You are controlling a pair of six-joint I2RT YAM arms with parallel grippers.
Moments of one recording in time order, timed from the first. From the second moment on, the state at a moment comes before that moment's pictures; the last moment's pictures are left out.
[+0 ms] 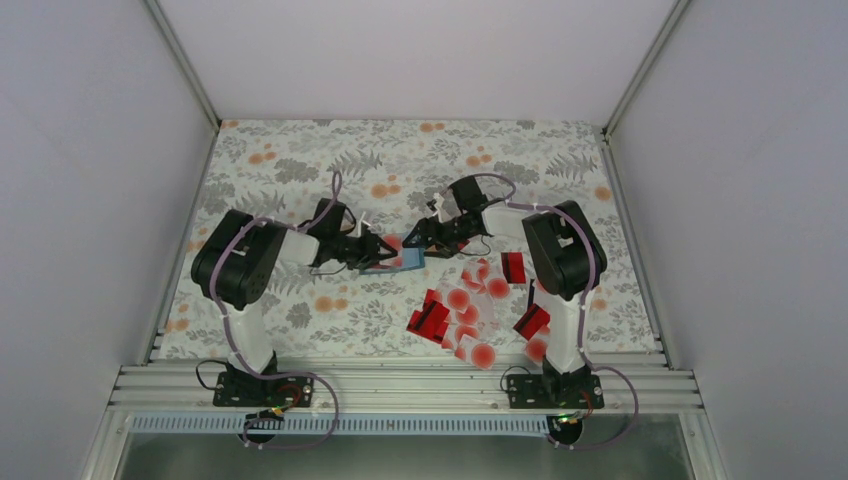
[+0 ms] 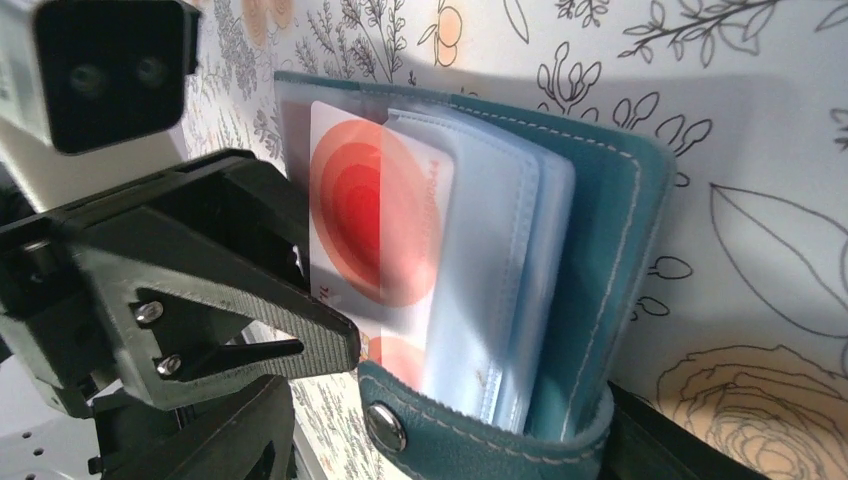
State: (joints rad) left arm -0.35 1.89 0.75 0.28 0.87 -0.76; right arm 0.46 2.04 1.19 -0.28 -0.88 0.51
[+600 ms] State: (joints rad) left arm -0.39 1.83 0.97 -0.21 0.64 -0.55; right arm 0.47 2.02 1.17 -0.27 -0.85 0.50
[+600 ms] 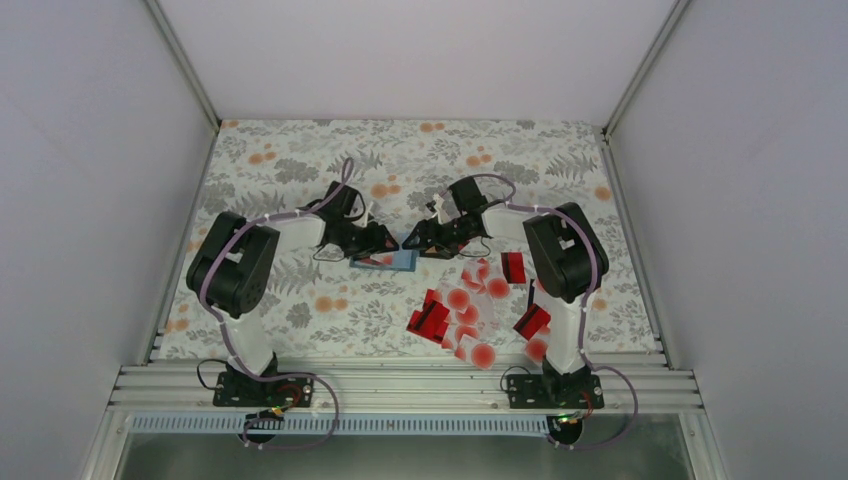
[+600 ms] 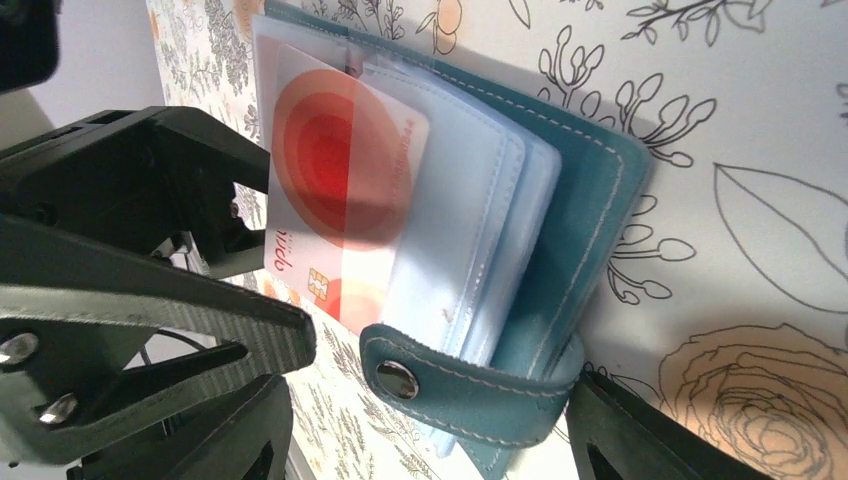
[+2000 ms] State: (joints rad) left arm -0.47 1.80 1.10 -0.50 0.43 -0.33; right arm 0.46 2.01 1.24 -0.29 -0.83 0.53
